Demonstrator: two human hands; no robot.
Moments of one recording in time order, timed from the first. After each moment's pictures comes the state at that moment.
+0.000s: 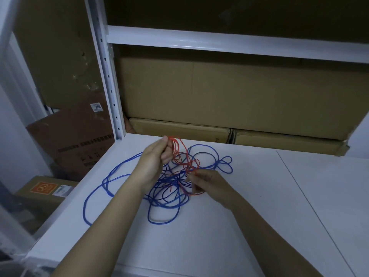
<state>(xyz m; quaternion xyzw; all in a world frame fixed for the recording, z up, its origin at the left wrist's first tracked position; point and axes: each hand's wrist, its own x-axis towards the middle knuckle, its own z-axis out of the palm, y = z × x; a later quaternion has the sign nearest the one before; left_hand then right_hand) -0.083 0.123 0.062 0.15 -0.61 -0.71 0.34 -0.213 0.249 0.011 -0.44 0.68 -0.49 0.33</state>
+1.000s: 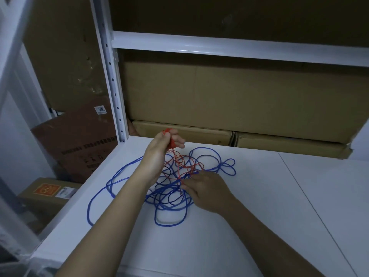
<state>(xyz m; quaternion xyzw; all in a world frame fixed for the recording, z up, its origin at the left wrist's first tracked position) -0.085 0.121 0.076 0.15 -0.63 -0.65 0.39 -0.201 0.239 0.003 -0.69 0.66 -0.20 -0.20</state>
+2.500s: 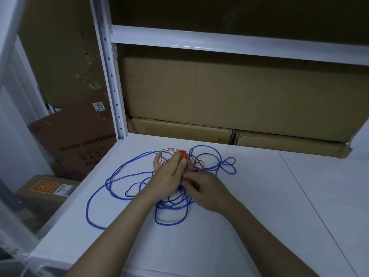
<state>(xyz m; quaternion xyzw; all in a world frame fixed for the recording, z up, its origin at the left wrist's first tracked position) -0.085 0.131 0.025 0.21 -0.88 -0.34 0.24 -0.187 0.245 0.020 -0.65 0.68 -0.33 0.04</state>
